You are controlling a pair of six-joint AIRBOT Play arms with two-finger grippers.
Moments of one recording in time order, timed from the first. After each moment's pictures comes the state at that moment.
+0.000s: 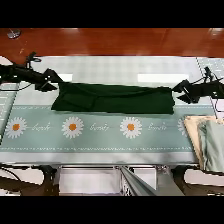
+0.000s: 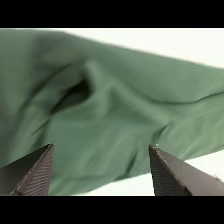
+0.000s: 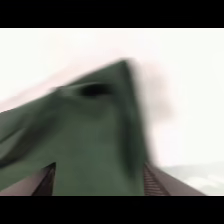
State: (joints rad) left arm 0.26 -1.65 1.41 0.87 -1.31 -1.34; right arm -0.38 -1.47 1.07 -0.94 1.01 1.47
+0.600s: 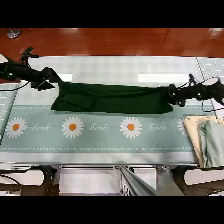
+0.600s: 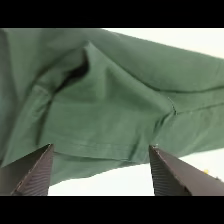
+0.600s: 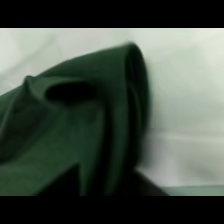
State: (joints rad) left arm 0.20 -1.55 1.38 0.94 -1.29 -1.36; right arm -0.25 -1.62 1.07 -0.88 1.02 1.50
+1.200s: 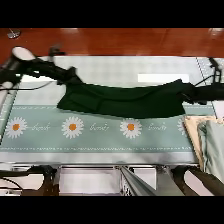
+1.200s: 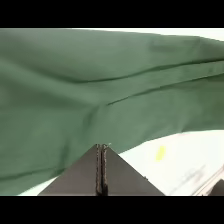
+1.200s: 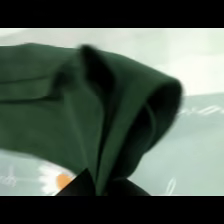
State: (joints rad) left arm -0.10 -1.55 1.38 0.81 -1.22 -1.33; right arm -0.24 -0.99 0.94 -1.00 1.21 1.45
